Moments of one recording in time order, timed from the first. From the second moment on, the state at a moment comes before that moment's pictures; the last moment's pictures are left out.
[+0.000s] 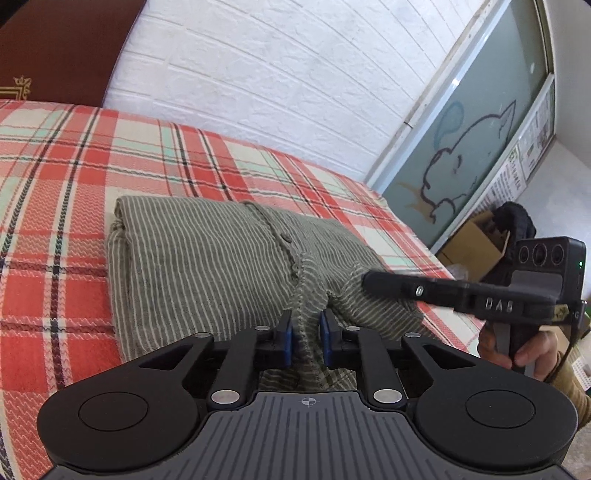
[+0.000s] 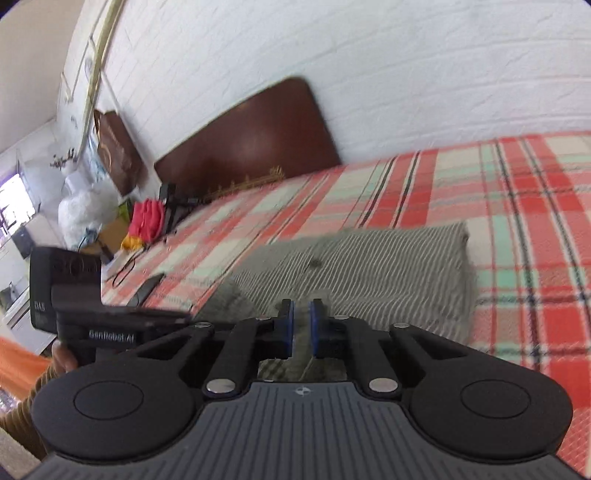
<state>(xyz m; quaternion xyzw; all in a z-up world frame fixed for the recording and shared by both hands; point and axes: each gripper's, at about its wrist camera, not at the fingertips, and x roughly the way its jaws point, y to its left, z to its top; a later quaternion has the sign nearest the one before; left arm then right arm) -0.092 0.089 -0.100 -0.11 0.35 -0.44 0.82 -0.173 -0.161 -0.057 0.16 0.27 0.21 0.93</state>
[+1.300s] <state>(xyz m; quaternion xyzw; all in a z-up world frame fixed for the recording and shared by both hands) -0.134 0.104 -0.033 0.02 0.26 -0.41 0.88 -0.155 -0.180 -0.078 0.24 0.31 0.23 0.89</state>
